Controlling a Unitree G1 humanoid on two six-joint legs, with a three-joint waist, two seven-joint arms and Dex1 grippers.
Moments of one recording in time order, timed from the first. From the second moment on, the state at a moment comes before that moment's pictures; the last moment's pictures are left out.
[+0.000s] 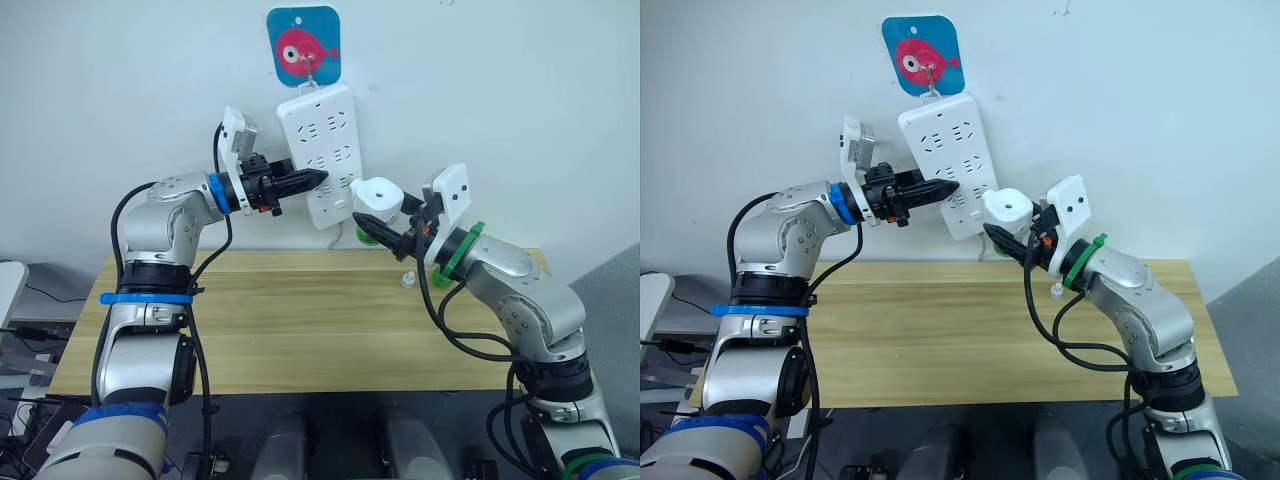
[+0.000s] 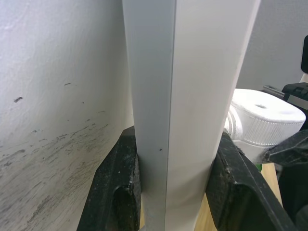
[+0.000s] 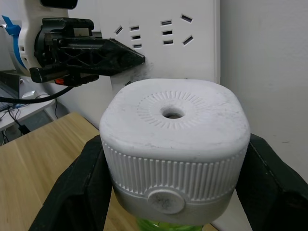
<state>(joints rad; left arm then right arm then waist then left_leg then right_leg) -0.93 0.49 0.08 0.39 -0.45 0.51 -1.13 -0.52 -0.37 0.07 -0.39 0.50 0.70 0.44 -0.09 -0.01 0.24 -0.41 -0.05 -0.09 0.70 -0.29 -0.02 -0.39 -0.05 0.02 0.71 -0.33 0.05</state>
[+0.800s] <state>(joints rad) -0.92 0.48 0.08 0.39 -0.45 0.51 -1.12 -0.53 -0.33 0.07 -0.38 0.46 0.70 0.43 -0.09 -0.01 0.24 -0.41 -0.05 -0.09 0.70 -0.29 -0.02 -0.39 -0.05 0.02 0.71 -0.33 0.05</state>
